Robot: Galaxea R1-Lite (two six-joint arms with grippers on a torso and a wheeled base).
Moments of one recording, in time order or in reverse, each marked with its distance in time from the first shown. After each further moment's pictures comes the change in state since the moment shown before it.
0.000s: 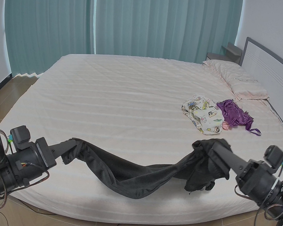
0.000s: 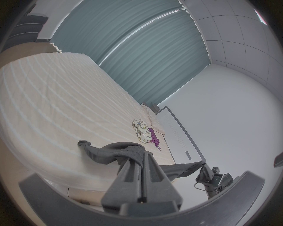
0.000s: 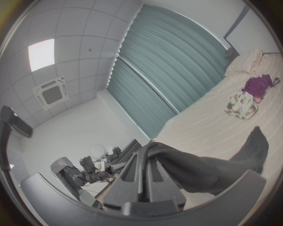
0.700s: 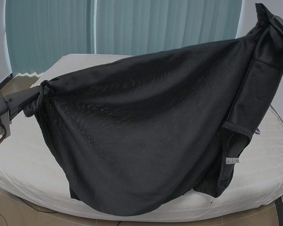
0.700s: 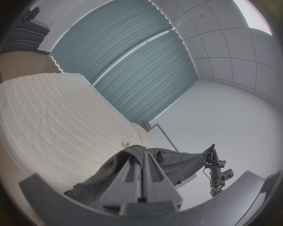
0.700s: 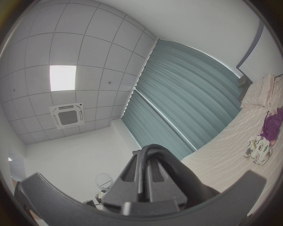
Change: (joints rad) left arm 0.073 -0.304 -0.320 0.436 0.021 0.010; right arm -0.261 -0.201 -0.776 0.601 0.111 0.126
